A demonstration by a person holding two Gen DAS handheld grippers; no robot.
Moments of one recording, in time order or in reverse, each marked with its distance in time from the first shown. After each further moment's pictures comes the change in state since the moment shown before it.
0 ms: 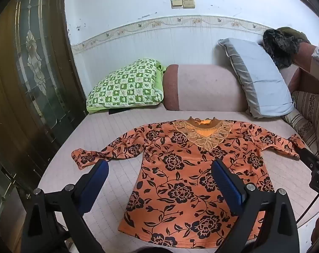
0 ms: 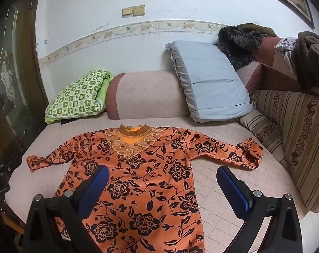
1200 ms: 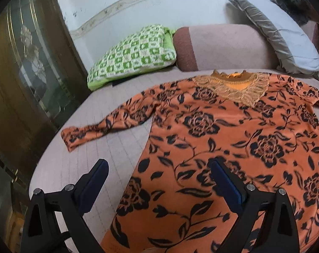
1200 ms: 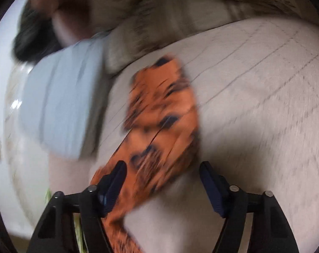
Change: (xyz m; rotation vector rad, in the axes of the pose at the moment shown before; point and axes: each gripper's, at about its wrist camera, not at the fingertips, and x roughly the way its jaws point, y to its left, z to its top) left arm 0.167 -0.010 -0.116 0.056 0.138 0.126; right arm 0.273 -0.369 -0.096 1.216 0.180 -0.072
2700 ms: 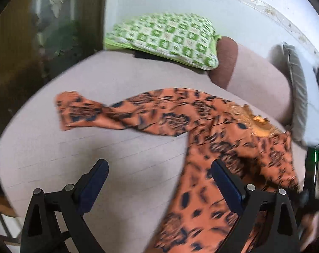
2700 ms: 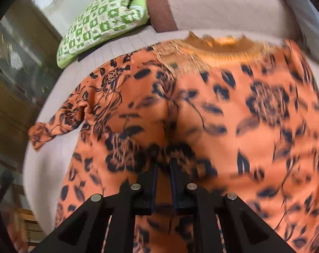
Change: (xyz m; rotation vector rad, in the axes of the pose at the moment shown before) left arm 0.078 0.157 0.065 -0.401 0.112 -0.222; right arm 0.044 0.215 -0.480 -1.202 0.500 0.069
